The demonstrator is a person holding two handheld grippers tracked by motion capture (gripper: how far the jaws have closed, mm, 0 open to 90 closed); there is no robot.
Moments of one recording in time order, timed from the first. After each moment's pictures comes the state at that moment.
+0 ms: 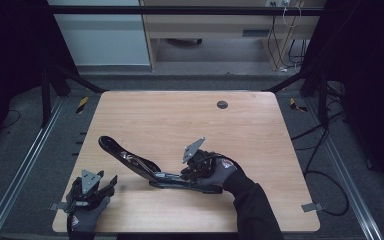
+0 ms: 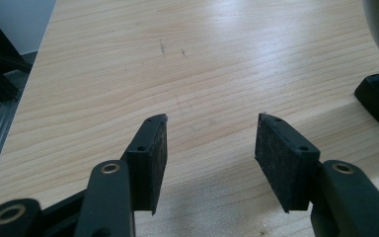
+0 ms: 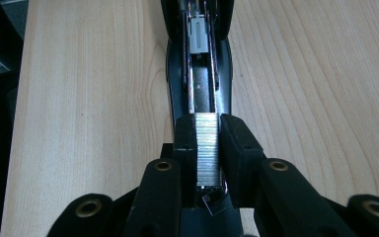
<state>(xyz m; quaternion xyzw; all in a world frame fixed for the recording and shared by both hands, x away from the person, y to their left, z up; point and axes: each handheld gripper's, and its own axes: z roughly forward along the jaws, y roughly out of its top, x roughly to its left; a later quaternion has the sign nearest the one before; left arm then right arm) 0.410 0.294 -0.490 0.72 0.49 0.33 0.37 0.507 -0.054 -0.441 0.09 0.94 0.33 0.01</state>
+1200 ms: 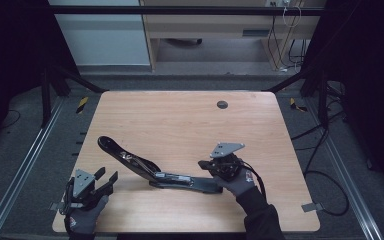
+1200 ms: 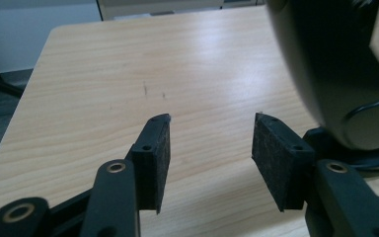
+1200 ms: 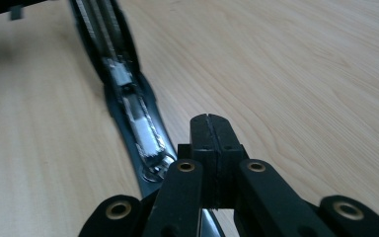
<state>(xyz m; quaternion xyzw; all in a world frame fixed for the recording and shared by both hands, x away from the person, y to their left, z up) 0.398 0.290 -0.464 0.68 0.48 0.32 0.45 0.473 -0.121 -0.432 0.27 0.85 0.44 0.13</state>
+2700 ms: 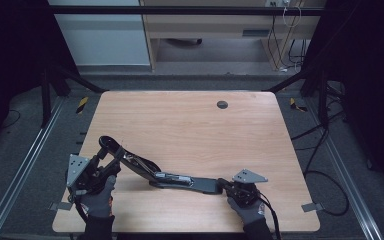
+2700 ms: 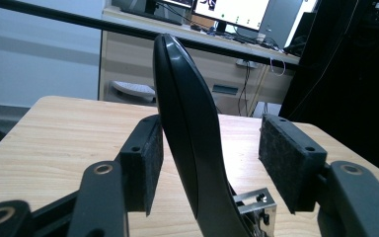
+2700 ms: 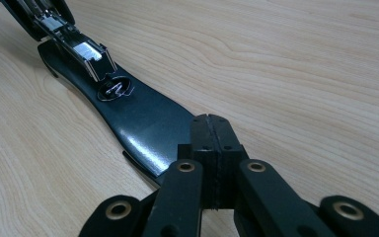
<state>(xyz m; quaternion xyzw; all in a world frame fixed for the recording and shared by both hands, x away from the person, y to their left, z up) 0.414 0.256 -0.411 0.55 0.50 0.33 0.58 0.422 -0.164 -0.501 0.41 0.77 0.46 0.17</state>
